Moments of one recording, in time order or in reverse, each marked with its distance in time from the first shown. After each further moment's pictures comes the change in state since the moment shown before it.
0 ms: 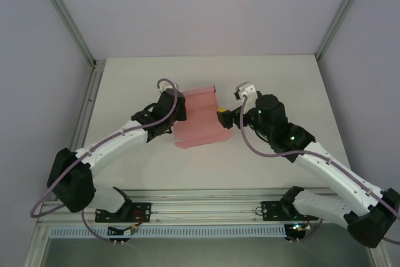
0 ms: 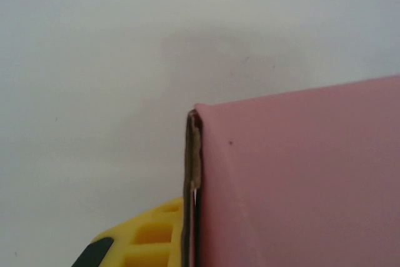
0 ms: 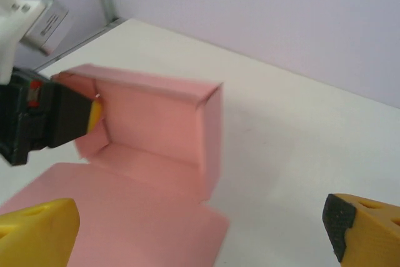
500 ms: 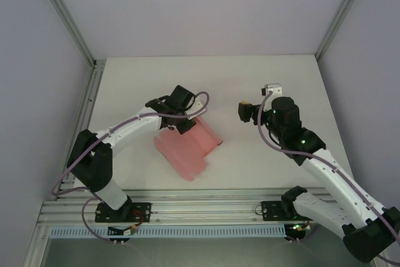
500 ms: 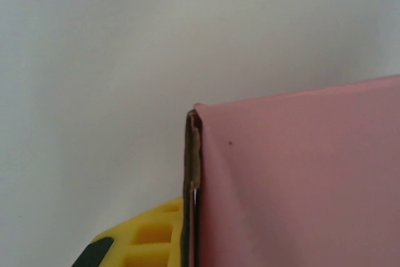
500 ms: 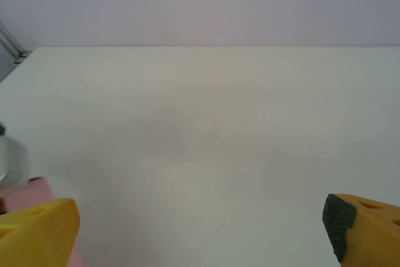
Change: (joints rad) left arm 0.012 0.196 0.163 -0.300 0.310 0.962; right arm -0.183 -0.082 -0.095 -0.052 0.047 0.201
